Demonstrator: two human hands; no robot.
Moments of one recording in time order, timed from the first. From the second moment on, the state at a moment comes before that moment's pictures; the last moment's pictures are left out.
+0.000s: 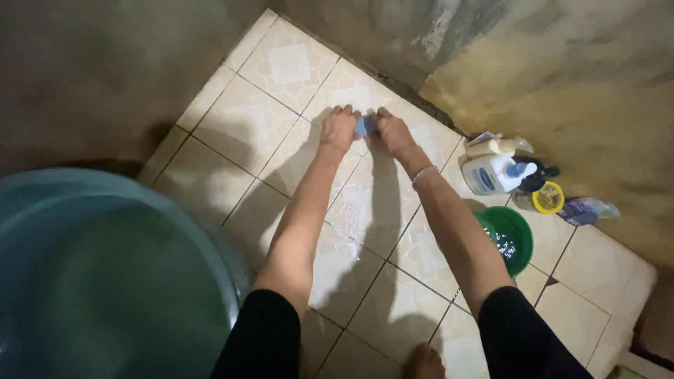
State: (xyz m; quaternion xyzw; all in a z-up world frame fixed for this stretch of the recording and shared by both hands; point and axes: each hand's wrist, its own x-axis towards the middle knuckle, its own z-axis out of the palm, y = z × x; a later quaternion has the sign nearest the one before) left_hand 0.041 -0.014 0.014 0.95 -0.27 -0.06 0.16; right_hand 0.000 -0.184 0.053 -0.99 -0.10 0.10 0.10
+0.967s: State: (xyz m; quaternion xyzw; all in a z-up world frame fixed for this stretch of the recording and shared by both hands) left_hand -0.213 0.065 -0.032 0.08 -0.16 -0.05 0.98; right_hand -0.172 -0.091 0.062 -0.96 -0.20 0.14 0.17
